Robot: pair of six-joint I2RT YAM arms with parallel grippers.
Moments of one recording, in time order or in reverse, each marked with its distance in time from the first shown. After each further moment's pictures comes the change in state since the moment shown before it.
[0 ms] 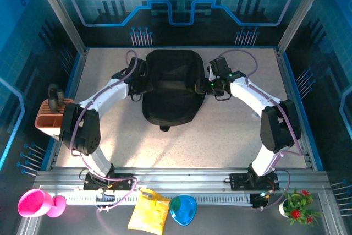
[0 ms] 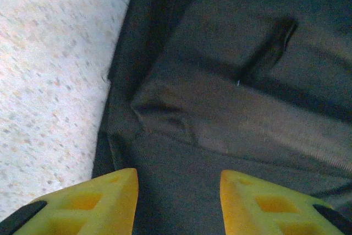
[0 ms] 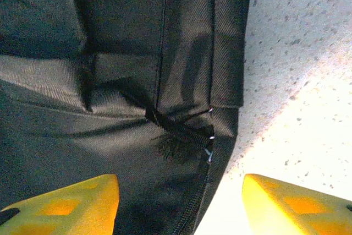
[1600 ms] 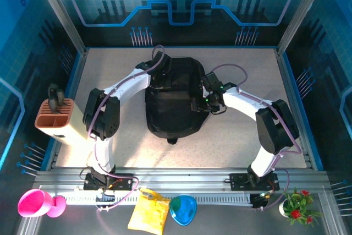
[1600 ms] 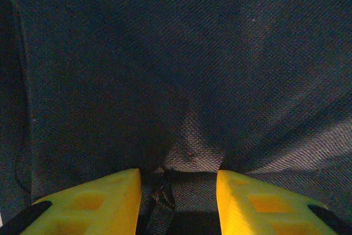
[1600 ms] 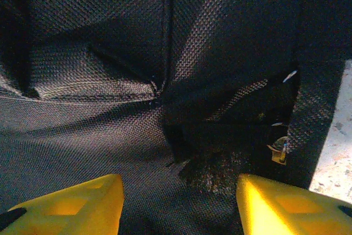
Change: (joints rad) left arm -0.141 0.294 0.372 -0.168 -0.093 0.113; right arm 0.100 -0.005 -0.160 -0.008 0.011 0.022
